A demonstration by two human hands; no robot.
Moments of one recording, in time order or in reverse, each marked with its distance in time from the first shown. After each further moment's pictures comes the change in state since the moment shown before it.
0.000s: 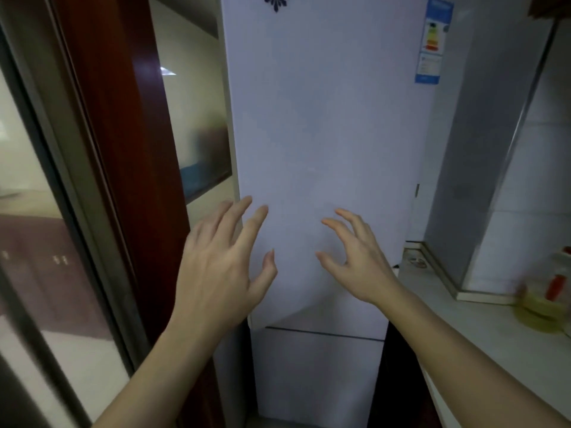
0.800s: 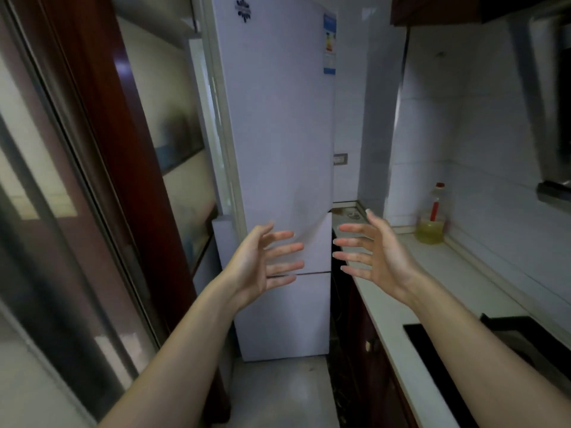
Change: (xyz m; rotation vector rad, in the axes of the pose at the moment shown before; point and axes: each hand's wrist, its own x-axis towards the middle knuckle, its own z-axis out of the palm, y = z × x) left_hand -0.115 0.125 -0.098 -1.580 -0.790 -0.928; right_hand -0.254 -0.110 -0.150 0.982 0.129 0.830
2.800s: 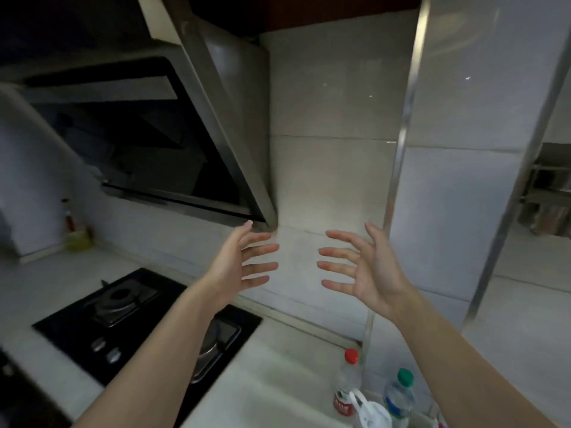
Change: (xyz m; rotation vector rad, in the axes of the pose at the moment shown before) left_hand -0.556 -0.145 0.580 0.137 -0.917 -0.070; right_hand -0.876 -0.083 -0.360 0.124 0.963 -0.224
